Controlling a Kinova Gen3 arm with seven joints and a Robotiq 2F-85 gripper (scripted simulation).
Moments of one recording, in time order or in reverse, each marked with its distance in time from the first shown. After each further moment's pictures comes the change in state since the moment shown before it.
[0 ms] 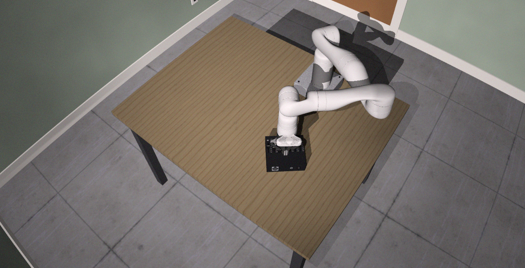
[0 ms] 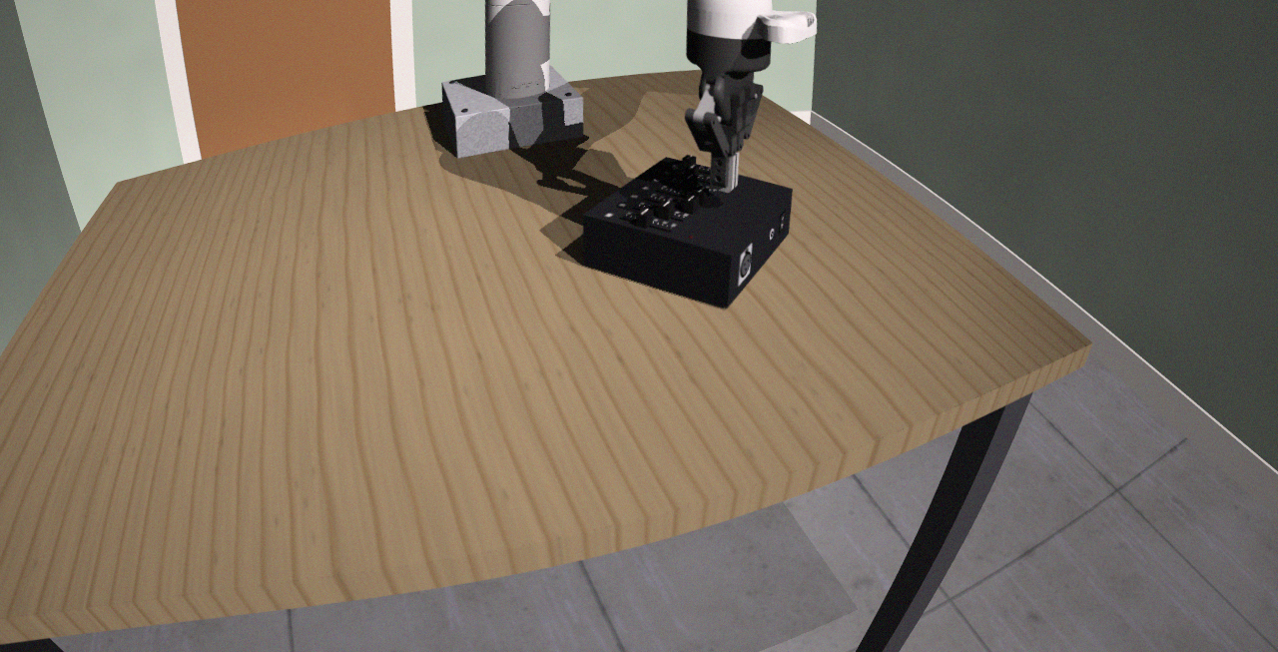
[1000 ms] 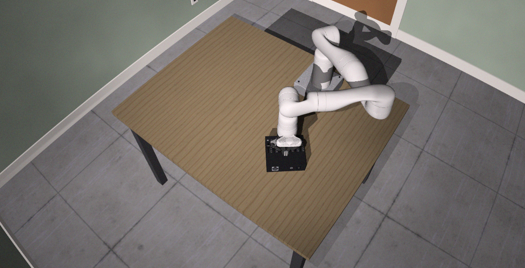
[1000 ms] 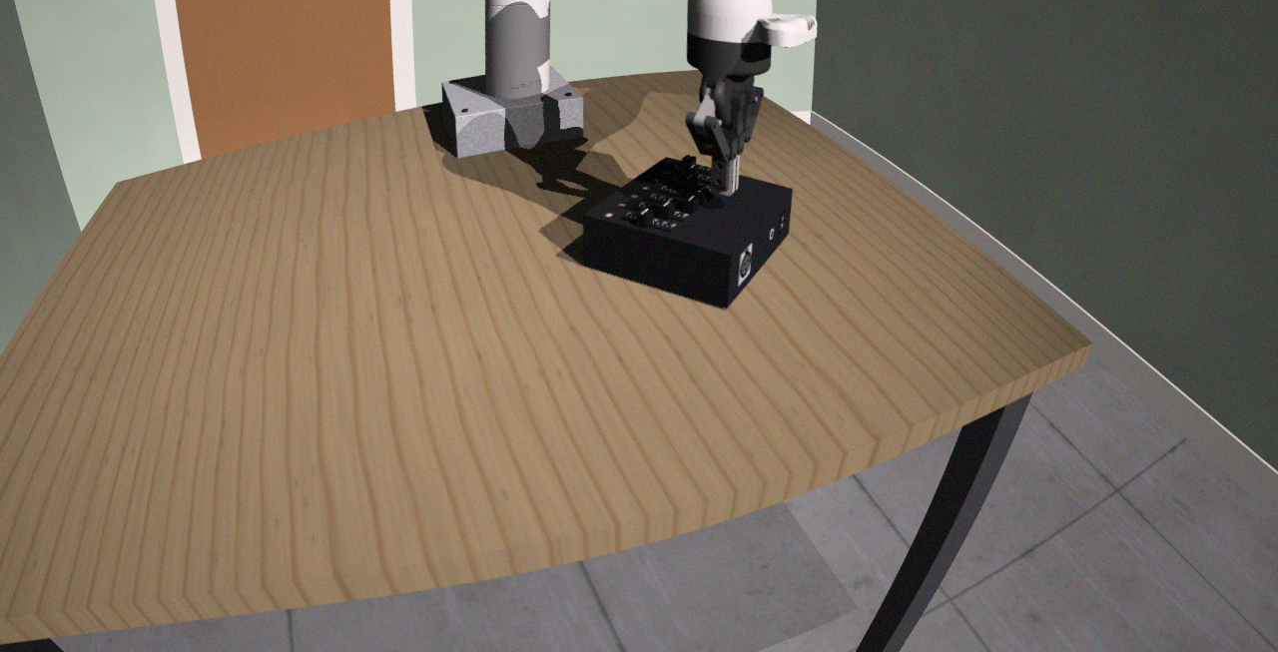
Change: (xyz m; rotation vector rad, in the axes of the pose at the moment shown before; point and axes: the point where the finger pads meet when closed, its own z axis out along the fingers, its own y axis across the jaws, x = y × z) arm 0.001 0.000 0.003 0.001 0.002 0.000
